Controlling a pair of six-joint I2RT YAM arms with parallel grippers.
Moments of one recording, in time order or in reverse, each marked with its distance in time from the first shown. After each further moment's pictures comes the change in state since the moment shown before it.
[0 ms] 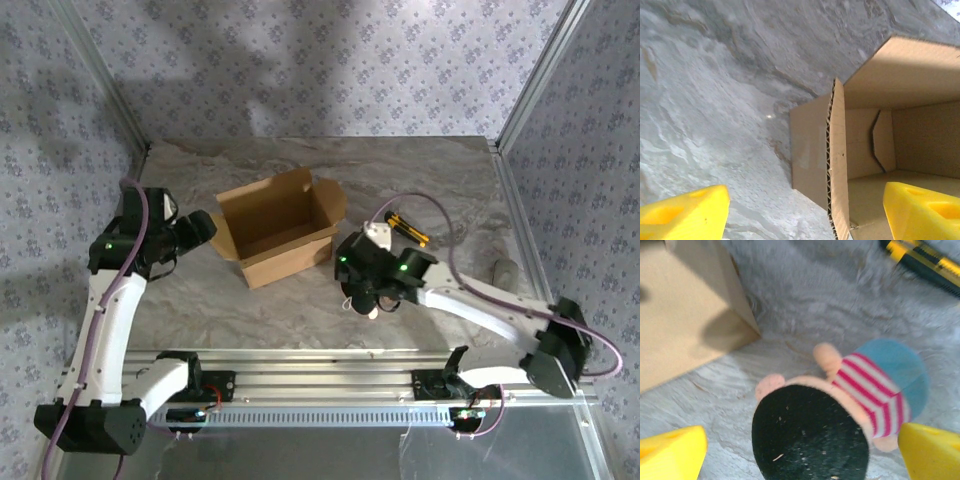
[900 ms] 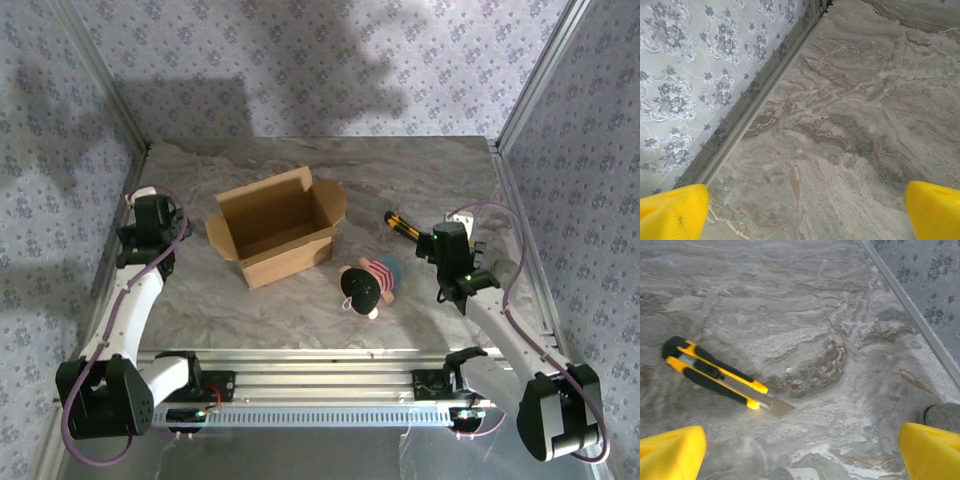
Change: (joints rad) left arm 0.105 0.077 -0.420 0.719 -0.488 0.344; right arm -0.689 -0.265 -0.477 0.563 0.034 -0.607
